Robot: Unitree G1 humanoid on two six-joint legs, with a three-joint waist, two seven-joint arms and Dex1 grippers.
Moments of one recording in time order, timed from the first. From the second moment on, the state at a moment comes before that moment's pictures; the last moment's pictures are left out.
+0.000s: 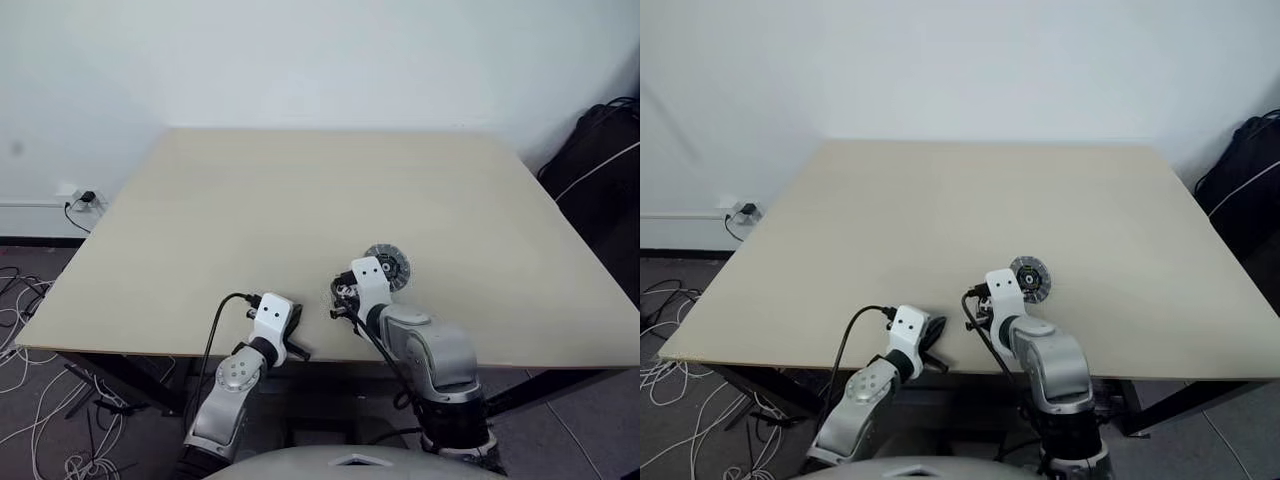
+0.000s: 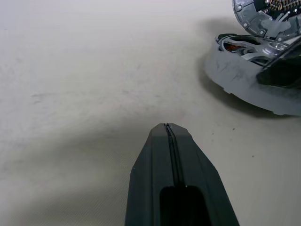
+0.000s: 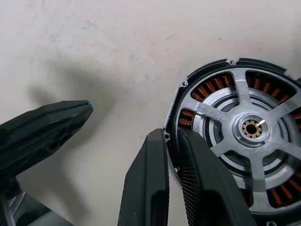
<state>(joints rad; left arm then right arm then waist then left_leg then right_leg) 0.15 0.05 -0.27 0.03 0.02 0.15 -0.28 -0.14 0.05 0.14 -0.37 -0.02 1.31 0.28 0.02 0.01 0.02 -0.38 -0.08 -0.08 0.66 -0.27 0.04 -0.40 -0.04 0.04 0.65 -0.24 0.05</state>
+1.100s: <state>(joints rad) 0.14 0.05 -0.27 0.03 0.02 0.15 -0.28 -0.42 -0.76 0.71 -0.43 -0.12 0.76 0.84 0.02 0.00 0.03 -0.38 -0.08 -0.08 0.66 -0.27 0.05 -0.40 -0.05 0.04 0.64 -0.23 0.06</state>
